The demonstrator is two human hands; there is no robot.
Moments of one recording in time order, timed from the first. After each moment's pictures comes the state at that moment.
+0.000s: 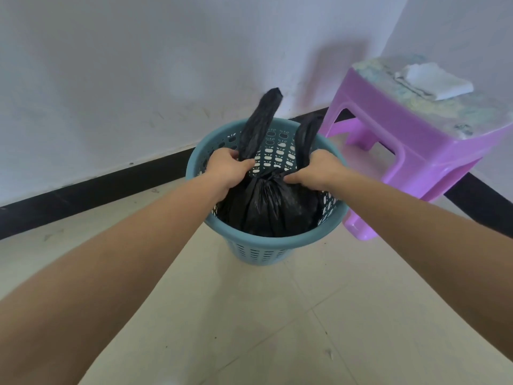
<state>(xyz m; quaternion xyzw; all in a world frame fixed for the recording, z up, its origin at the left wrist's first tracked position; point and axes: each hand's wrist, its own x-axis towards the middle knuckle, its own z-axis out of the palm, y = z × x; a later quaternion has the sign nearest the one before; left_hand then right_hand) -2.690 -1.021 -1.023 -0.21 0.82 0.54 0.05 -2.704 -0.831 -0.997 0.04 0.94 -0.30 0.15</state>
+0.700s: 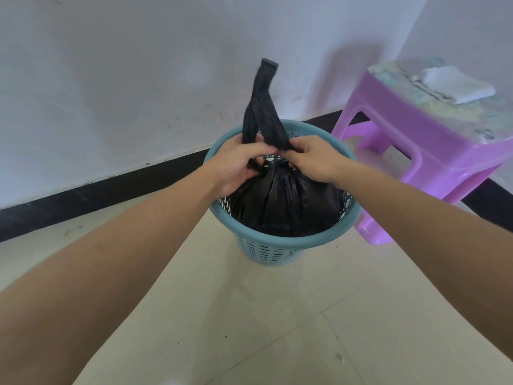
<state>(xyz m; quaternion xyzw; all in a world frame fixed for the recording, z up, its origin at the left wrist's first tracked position) -2.678 -1.037 -0.995 -0.02 0.60 0.79 0.12 -2.716 -0.857 -0.987 -0.16 0.90 -0.39 0.13</state>
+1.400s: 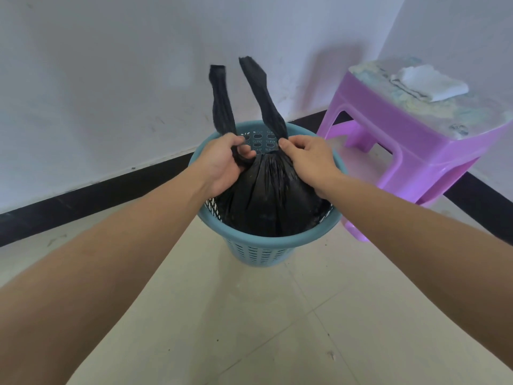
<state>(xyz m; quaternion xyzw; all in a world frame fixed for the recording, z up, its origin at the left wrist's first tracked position) -2.692 -1.025 -0.998 -0.15 0.48 0.86 0.07 -2.708 -0.849 -1.003 -0.03 0.86 -0.52 0.01</state>
